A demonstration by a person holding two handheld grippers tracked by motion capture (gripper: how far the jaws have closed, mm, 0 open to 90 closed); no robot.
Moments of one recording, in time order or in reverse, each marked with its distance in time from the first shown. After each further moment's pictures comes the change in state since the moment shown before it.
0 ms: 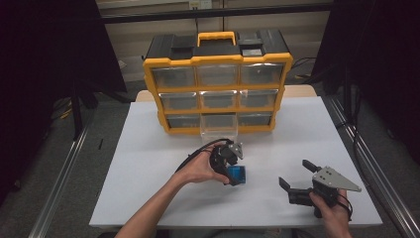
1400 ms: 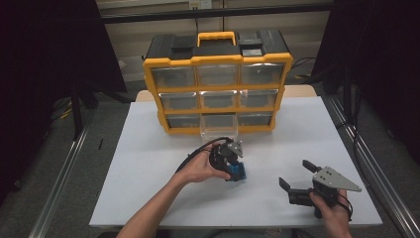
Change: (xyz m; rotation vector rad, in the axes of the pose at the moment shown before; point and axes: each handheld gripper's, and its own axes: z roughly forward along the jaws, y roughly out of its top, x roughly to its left) left arm 0.002 0.000 -0.006 -0.057 0.043 0.004; right arm 0.000 0.000 0.000 0.003 0.004 0.002
